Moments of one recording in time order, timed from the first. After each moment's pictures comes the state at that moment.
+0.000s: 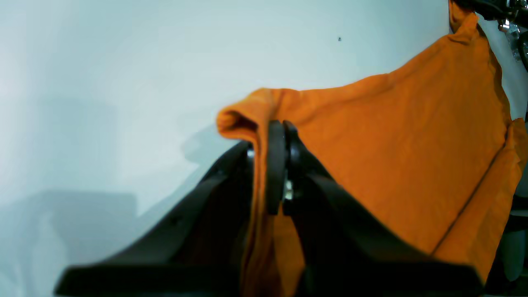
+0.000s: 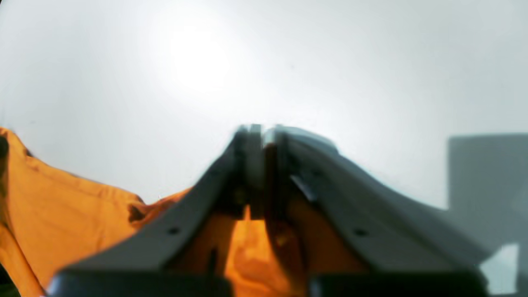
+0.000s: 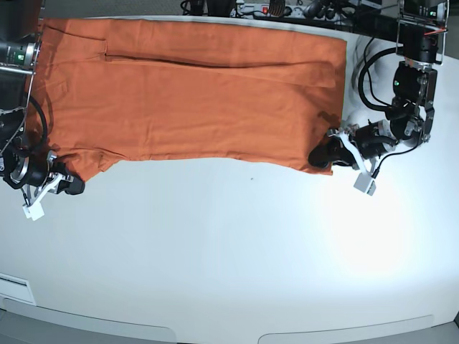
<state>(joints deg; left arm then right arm) -4.5 -32.4 6.0 75.3 -64.2 -35.2 47.5 21.6 32.2 6.3 44.7 51.7 41.5 -58.1</state>
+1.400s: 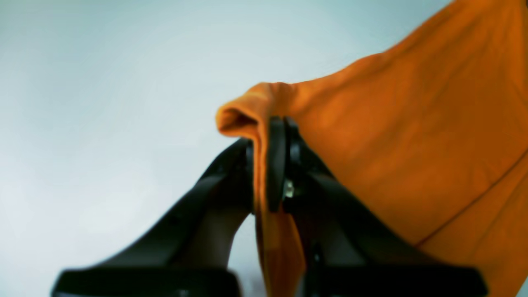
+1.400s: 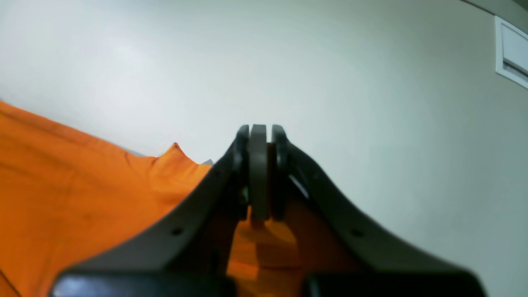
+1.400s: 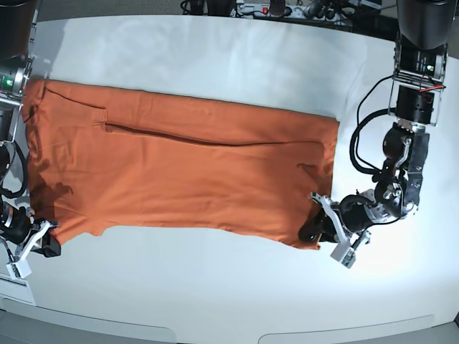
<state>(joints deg) -27.2 -29.2 16.1 69.9 -42.8 -37.1 34.6 31.7 34.0 5.6 56.5 31.3 40.9 -40.2</state>
